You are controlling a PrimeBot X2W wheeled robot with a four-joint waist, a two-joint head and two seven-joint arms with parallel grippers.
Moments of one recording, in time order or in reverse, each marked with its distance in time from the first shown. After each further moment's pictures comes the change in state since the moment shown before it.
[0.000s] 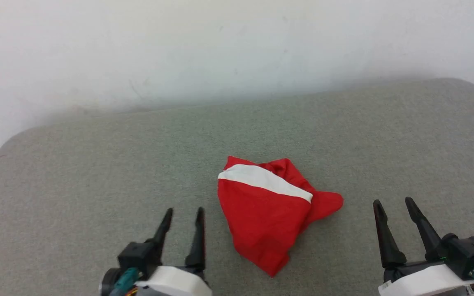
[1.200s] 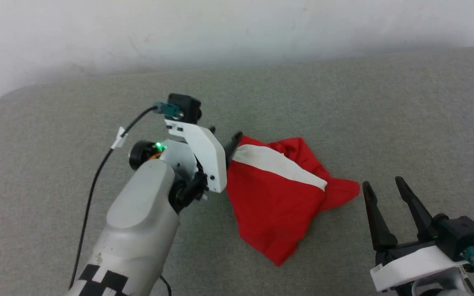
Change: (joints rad) left arm -0.711 0.014 -0.084 0.497 -0.181 -0.233 0.540; right arm -0.066 0.000 0.033 -0.033 -0.033 0.000 0.043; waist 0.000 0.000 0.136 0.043
